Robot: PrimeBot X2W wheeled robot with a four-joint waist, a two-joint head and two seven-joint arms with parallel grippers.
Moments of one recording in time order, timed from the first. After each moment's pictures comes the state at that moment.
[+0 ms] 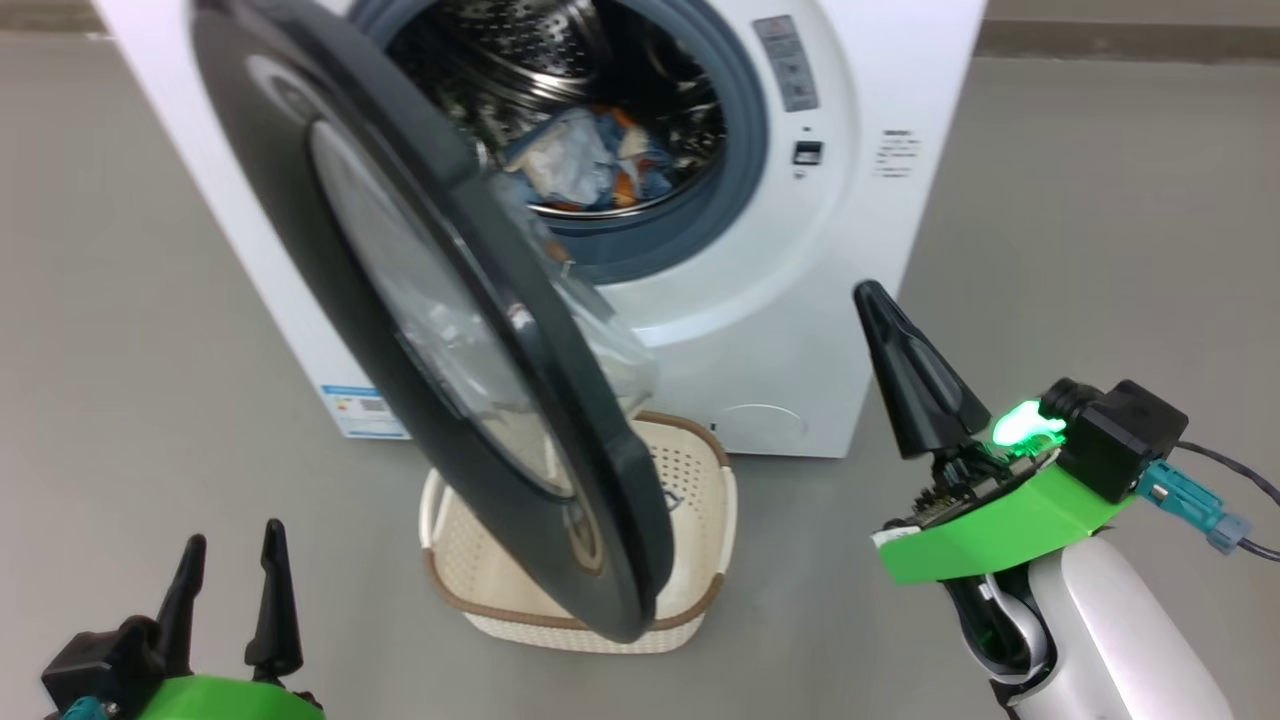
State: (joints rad) left arm -0.05 0.11 0.01 0.20 -0.37 -0.10 -0.25; right arm -0.34 -0.15 0.28 0.06 0.49 0.13 -0.26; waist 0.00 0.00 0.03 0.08
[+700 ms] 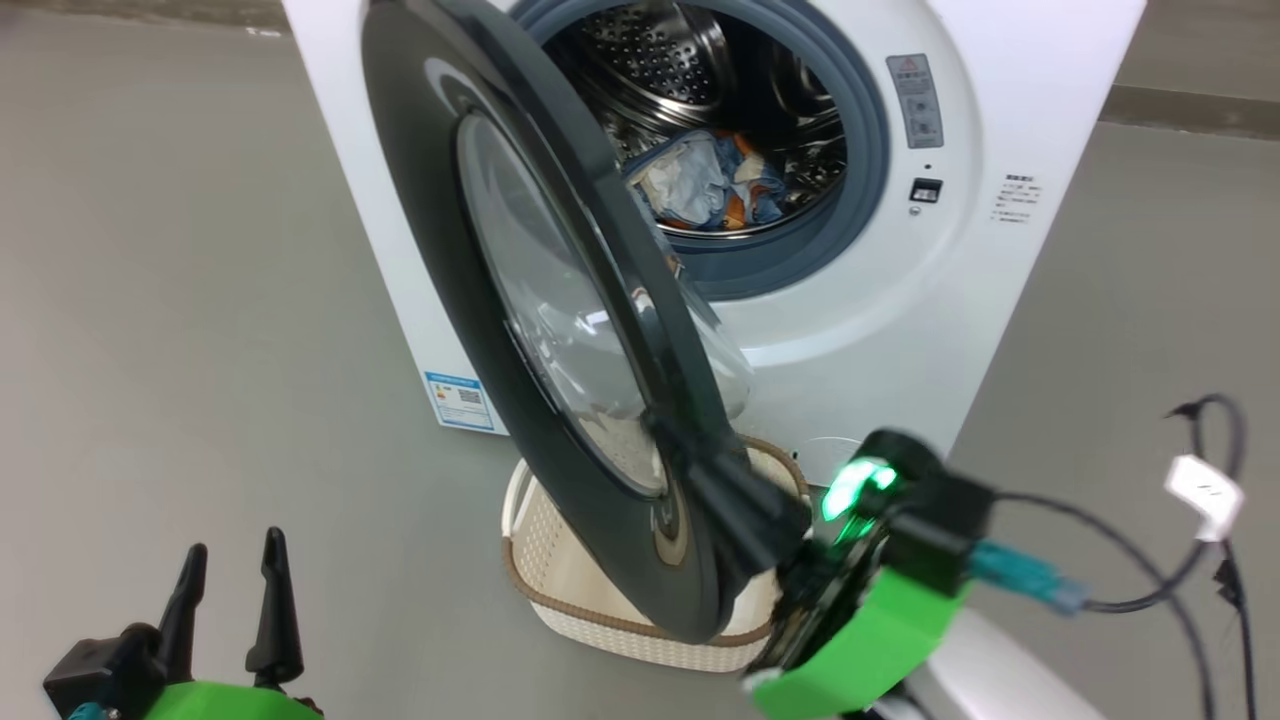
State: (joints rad) left arm -0.04 0.11 0.01 0.22 -0.38 -0.10 -0.26; right arm -0.37 -0.19 0.63 -0.04 0.54 0.13 -0.26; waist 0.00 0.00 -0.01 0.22
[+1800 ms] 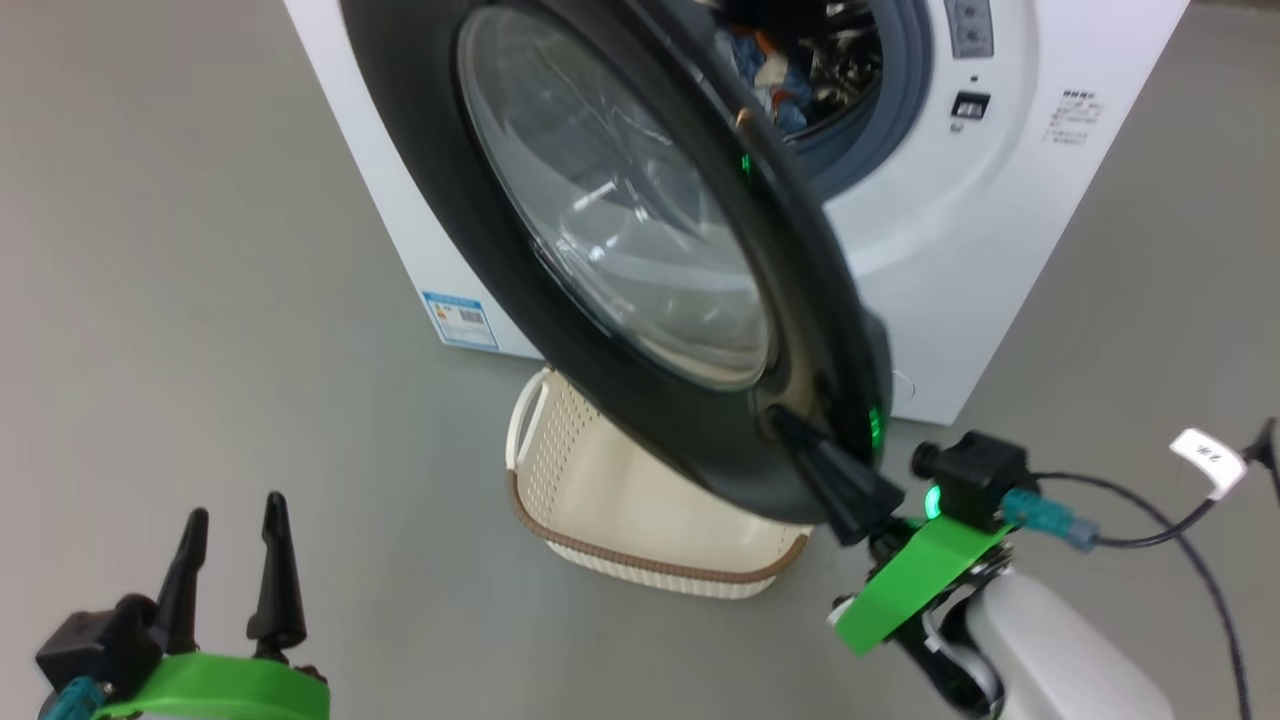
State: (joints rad) left arm -0.08 0.10 0.01 0.20 -0.39 -0.11 -0.26; right arm -0.40 -0.23 0.54 0.32 0.52 0.13 -0.26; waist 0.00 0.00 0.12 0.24
